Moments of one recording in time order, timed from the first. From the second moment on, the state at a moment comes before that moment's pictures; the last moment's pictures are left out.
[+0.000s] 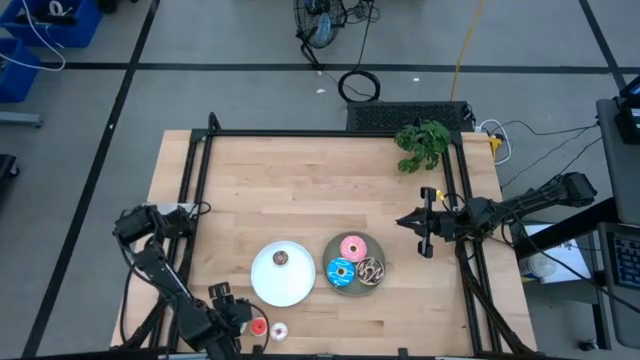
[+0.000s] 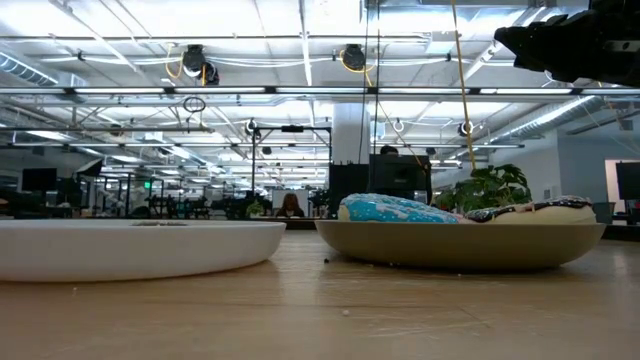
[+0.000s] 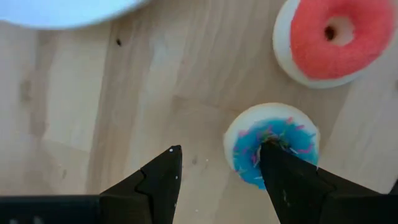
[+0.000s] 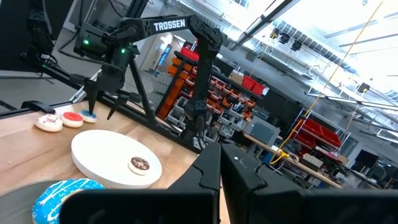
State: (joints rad) left arm -0.99 1.91 1.27 -0.98 -0.14 -1.27; right arm 0.25 0.50 0.02 0.68 0.16 -0.53
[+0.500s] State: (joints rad) left arm -0.98 1.91 1.21 -0.86 -0.15 -1.21; right arm 0.25 0.50 0.02 0.68 0.16 -0.53
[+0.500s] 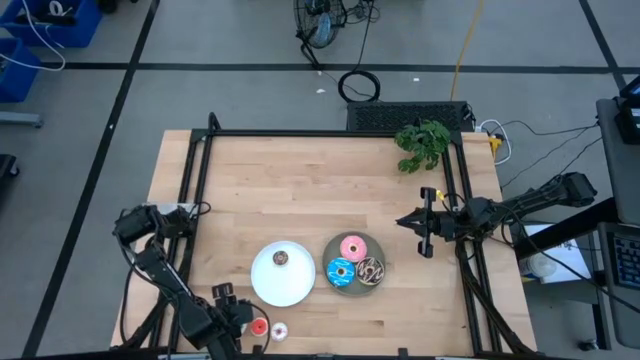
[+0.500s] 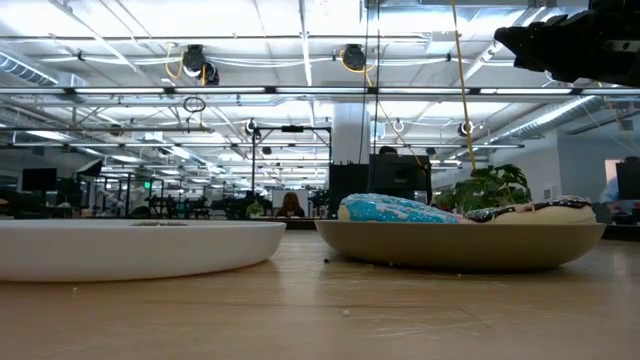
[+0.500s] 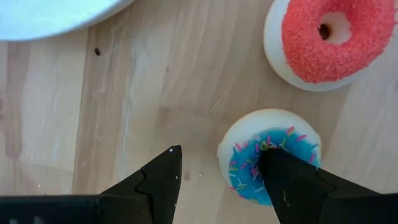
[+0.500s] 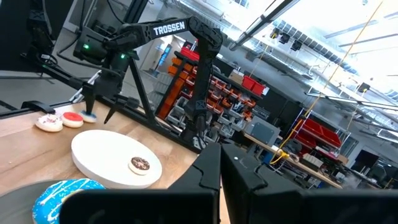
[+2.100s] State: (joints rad) left arm -0.73 1.64 1.12 -0.83 -0.22 -0.95; right arm 0.25 0.50 0.02 0.68 0.16 -0.46
